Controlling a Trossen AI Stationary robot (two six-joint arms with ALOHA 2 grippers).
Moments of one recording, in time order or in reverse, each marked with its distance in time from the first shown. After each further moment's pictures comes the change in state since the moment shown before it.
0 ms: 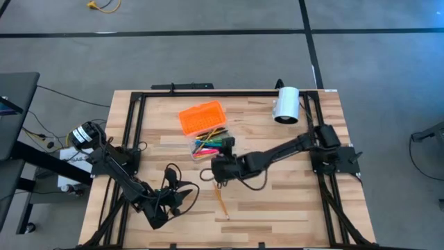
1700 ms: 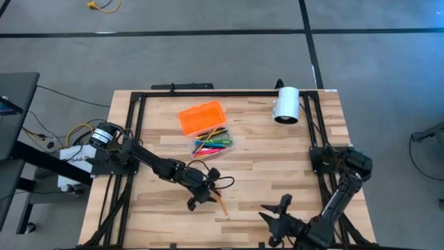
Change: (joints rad) left arm 0.488 0.180 0.044 0.641 1.107 0.796; right arm 0.773 -0.033 -0.003 -0.606 0.318 1.173
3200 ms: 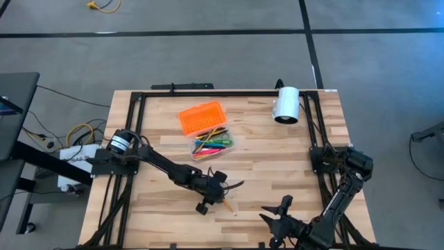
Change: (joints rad) left arm 0.010 0.244 0.238 -0.395 -0.043 -0.281; right arm 0.015 -0.005 0.000 0.019 -0.005 0.019
